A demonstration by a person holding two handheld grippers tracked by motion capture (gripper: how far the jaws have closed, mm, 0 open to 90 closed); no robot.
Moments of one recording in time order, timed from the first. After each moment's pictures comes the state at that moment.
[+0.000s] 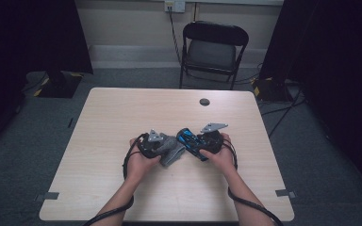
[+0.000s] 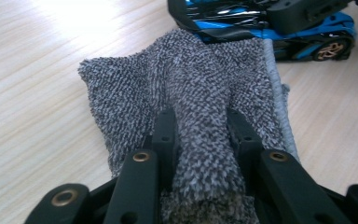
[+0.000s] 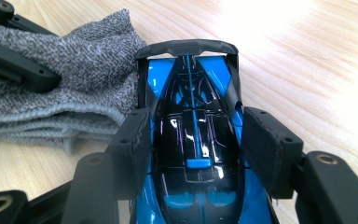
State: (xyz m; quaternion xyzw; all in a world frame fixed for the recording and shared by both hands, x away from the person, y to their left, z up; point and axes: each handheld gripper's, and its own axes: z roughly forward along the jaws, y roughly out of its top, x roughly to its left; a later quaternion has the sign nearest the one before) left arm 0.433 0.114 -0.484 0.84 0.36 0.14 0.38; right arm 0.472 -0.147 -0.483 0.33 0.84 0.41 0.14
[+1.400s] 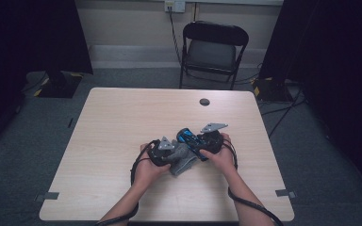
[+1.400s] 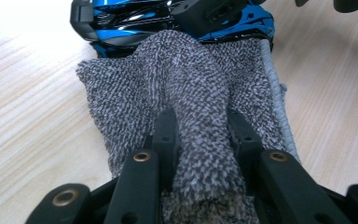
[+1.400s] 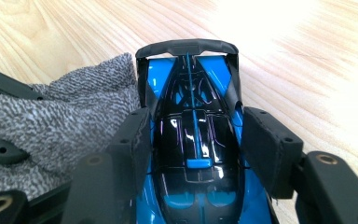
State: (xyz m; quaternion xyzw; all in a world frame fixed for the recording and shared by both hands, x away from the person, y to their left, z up) left arm 0.412 0.081 -0.484 0.86 0.31 0.10 0.39; right arm 0.472 -0.147 -0.482 0.33 0.84 0.40 0.14
